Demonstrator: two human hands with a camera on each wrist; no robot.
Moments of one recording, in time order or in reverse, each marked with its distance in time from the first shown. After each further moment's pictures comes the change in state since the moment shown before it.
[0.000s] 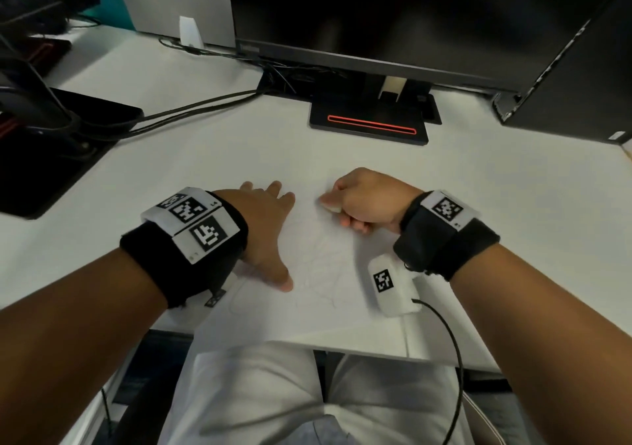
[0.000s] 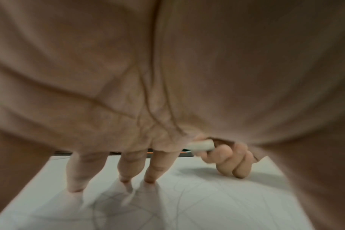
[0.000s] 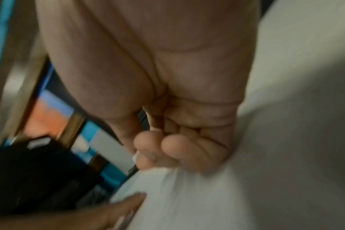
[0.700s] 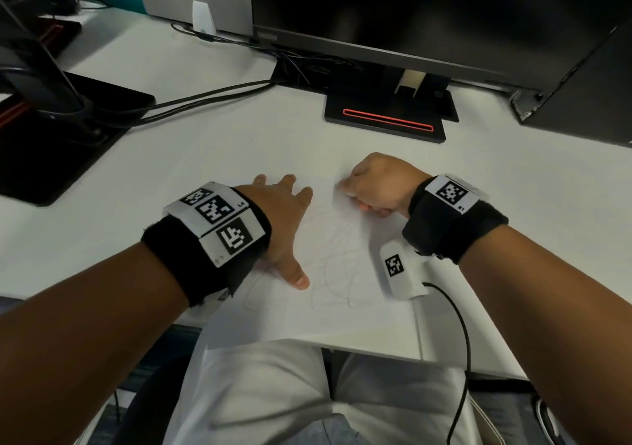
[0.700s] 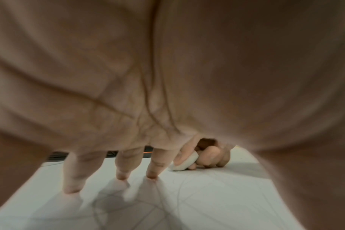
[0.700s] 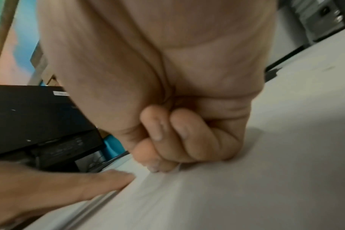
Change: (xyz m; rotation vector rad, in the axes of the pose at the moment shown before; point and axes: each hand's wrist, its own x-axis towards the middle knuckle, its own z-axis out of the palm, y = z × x) left_hand 0.002 0.003 0.002 -0.027 0.010 -0.002; right_hand 0.015 -0.015 0.000 -0.181 0.096 0.029
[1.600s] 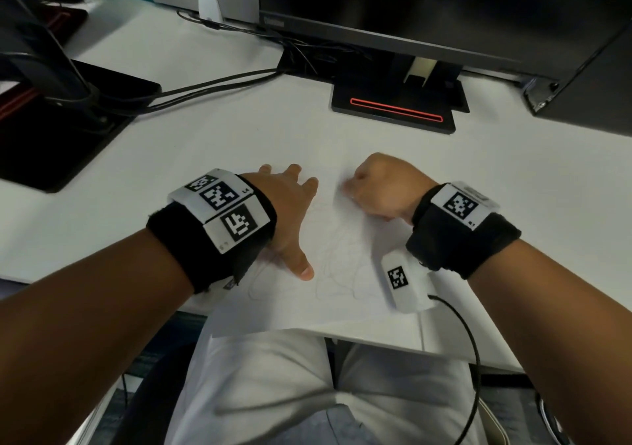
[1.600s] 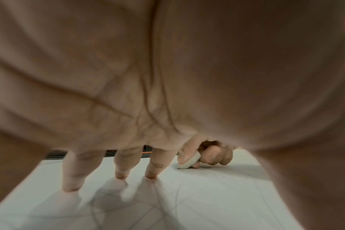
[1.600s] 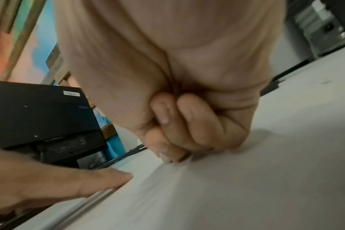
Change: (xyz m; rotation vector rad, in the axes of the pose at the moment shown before) left_hand 0.000 0.000 0.002 0.009 0.012 -0.012; right_hand -0.015 0.001 0.010 -0.117 0.035 -0.052
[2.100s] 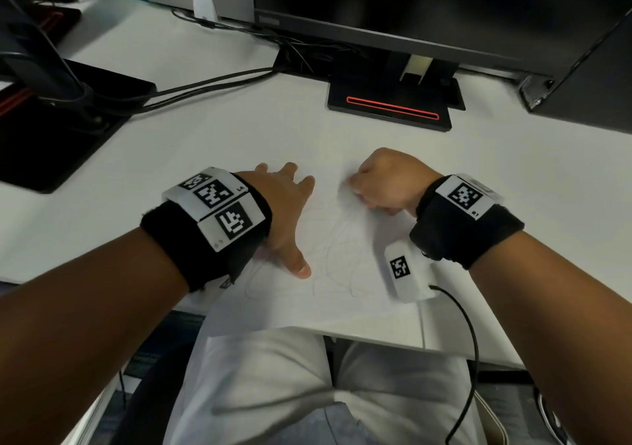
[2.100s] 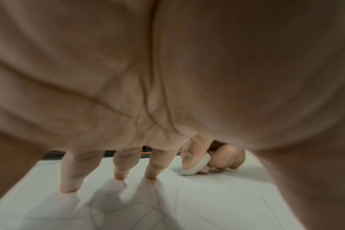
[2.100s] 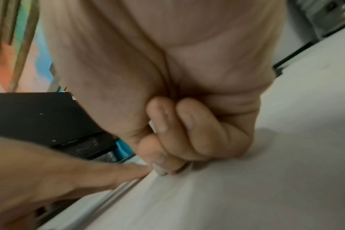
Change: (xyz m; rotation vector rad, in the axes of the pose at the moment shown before) left_hand 0.000 -0.001 0.001 0.017 0.018 0.008; right_hand 0.002 0.004 -0.006 0.011 0.015 0.011
